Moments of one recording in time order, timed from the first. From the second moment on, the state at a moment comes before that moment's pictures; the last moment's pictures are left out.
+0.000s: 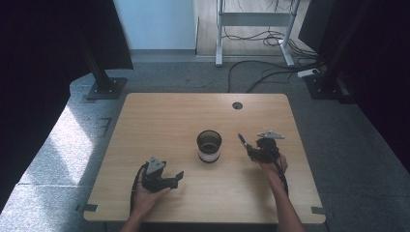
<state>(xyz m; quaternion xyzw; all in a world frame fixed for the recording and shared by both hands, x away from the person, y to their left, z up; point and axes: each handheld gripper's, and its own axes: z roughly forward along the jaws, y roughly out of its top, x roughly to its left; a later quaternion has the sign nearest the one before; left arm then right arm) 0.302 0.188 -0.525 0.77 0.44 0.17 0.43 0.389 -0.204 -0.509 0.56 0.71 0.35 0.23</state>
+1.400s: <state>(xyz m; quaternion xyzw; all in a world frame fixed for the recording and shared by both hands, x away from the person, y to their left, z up) 0.299 0.180 -0.524 0.78 0.42 0.16 0.43 0.461 -0.172 -0.532 0.57 0.74 0.31 0.20</state>
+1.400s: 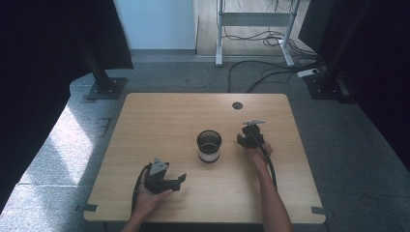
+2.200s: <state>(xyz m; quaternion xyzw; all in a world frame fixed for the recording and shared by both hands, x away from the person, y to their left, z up) 0.297 0.173 -0.528 0.79 0.41 0.16 0.42 0.459 -0.174 -0.533 0.57 0.73 0.31 0.21</state>
